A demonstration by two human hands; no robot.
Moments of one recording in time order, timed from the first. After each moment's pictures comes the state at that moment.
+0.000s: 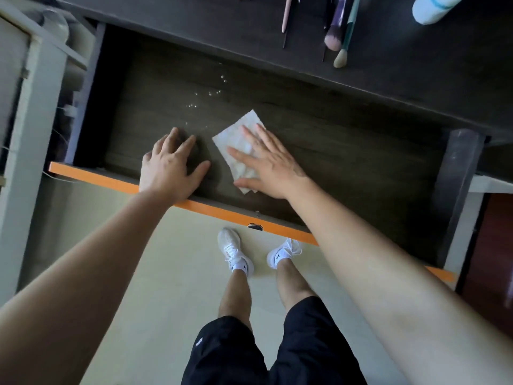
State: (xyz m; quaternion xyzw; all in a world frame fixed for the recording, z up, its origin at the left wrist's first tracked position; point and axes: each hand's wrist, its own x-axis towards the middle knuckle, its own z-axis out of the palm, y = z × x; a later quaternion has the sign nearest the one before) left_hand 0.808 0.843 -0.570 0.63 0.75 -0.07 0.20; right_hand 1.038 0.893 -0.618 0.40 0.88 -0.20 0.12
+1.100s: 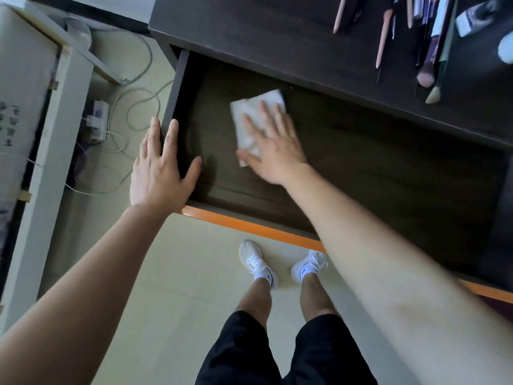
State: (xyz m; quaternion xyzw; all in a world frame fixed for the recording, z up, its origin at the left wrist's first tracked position) left_hand 0.658 0.863 -0.565 0.61 0.78 0.02 0.17; right_hand 0.880 0.952 -0.614 0.51 0.83 -0.18 0.13
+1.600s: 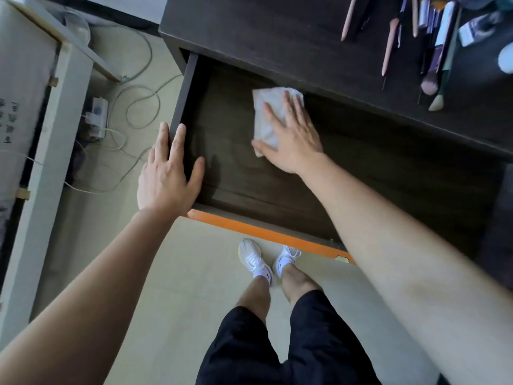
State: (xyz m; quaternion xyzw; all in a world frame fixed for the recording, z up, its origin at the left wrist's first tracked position) left_hand 0.655 0.860 -0.565 0.59 0.78 0.03 0.18; right_hand 0.889 0.977 -0.606 0.56 0.80 -0.18 0.15
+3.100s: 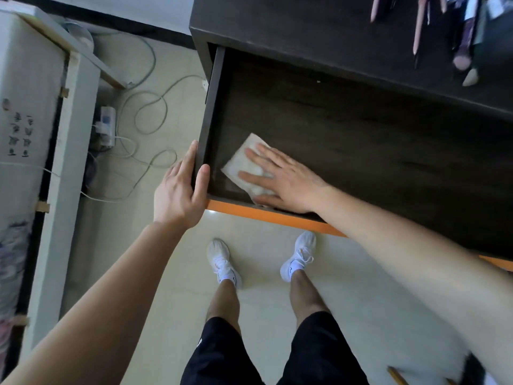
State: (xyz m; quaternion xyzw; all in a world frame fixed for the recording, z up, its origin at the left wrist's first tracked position) left_hand 0.601 0.829 -0.577 0.60 0.74 0.14 0.28; right_hand 0.849 0.892 -0.611 0.32 0.92 -0.19 0.14
